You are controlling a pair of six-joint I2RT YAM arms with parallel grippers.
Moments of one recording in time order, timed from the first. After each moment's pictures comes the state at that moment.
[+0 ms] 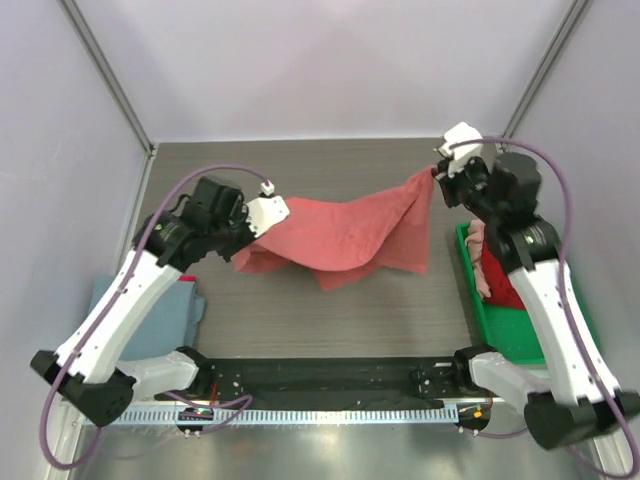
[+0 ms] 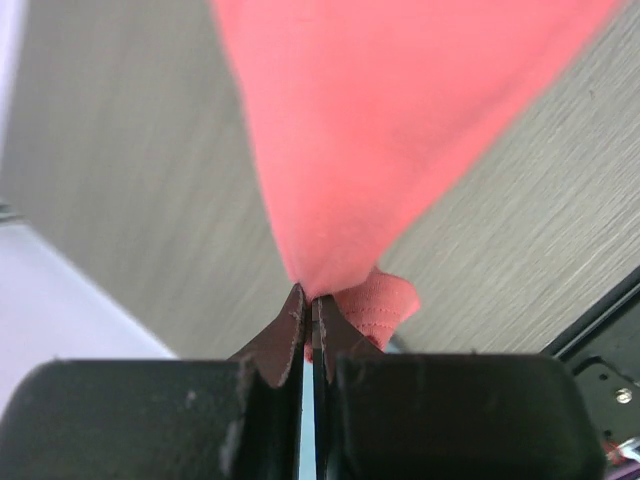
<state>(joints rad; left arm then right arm) -0.57 1.17 1.38 -1.10 -0.04 0.56 0.20 1.06 1.25 -0.43 -0.21 -0.39</state>
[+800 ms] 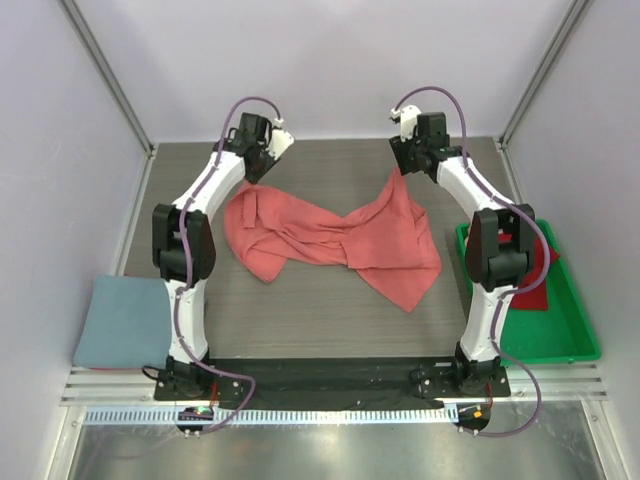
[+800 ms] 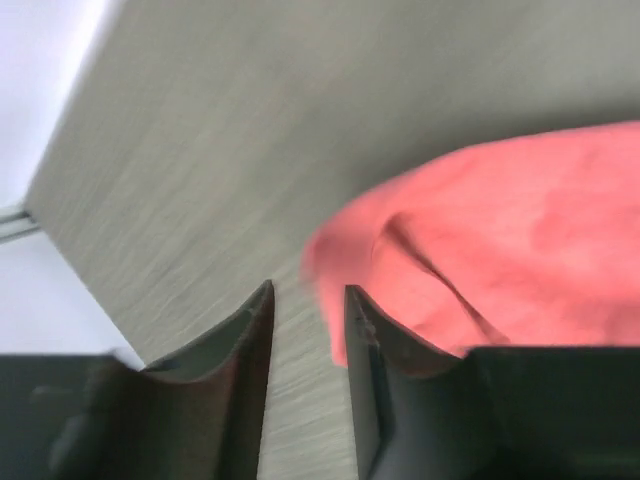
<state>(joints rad) -0.28 2.11 1.88 -0.70 -0.13 0.65 0.16 1.98 1.66 -0.32 -0.07 -0.30</state>
